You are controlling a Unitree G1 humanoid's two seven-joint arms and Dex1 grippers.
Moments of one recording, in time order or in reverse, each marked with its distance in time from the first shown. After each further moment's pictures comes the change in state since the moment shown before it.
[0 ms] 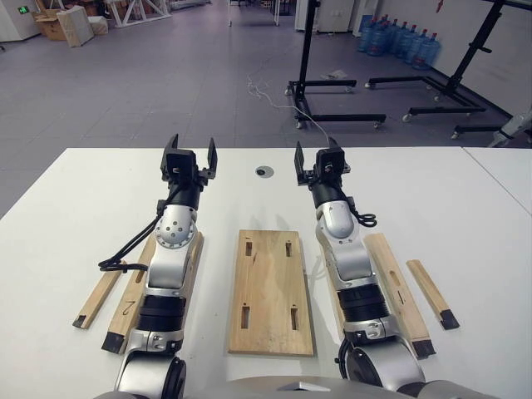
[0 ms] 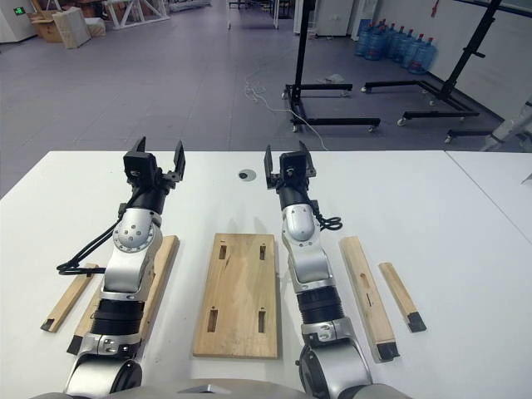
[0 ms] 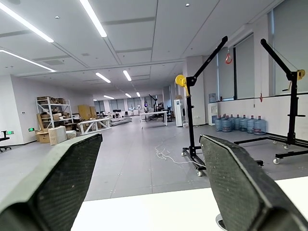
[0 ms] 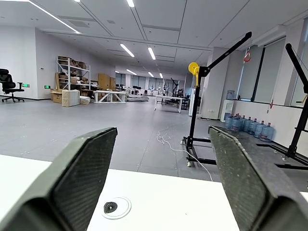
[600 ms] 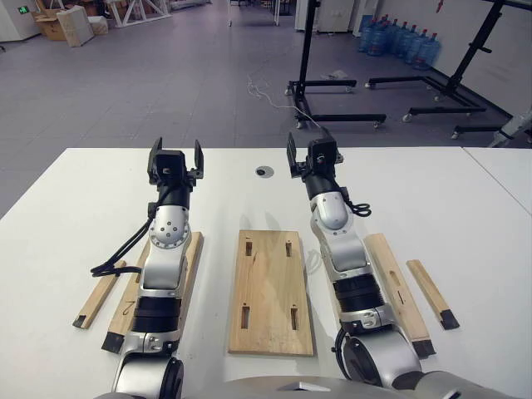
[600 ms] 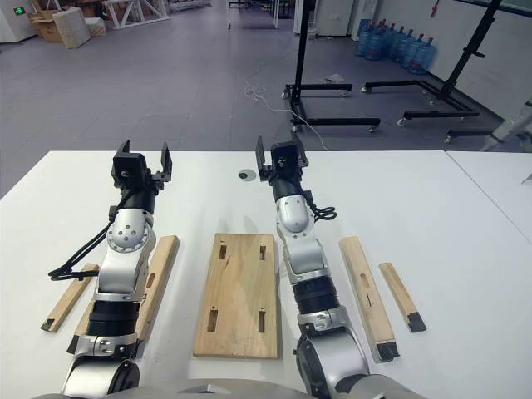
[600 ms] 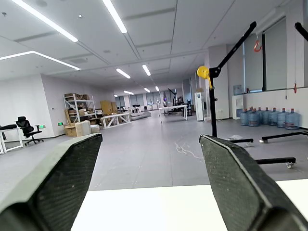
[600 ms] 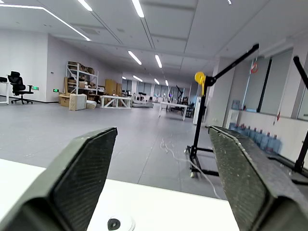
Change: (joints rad) left arm 0.004 0.011 0.031 -0.006 0.043 0.049 0.065; right arm -0.070 -0.030 -0.006 0.033 -0.018 -0.024 0.024
